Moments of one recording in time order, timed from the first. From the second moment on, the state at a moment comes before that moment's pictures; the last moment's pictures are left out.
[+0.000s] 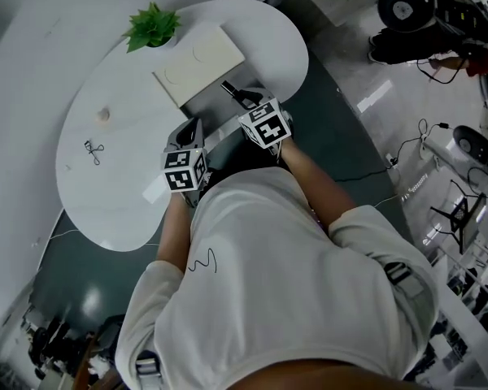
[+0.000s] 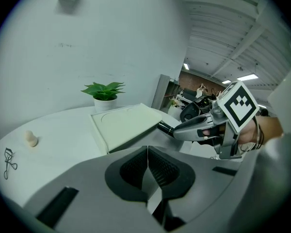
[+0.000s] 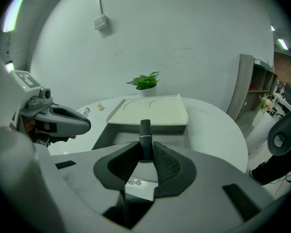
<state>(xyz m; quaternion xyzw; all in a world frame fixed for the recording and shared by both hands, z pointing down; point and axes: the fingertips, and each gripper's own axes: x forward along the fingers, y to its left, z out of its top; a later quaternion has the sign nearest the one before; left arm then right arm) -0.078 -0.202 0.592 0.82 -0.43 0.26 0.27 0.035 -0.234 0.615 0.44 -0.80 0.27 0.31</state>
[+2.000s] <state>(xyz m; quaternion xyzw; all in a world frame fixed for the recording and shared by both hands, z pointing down) -0.052 -0.197 0.605 0.77 -0.49 0.25 0.33 0.055 -0.239 0.601 0.39 -0.84 0.24 0.28</state>
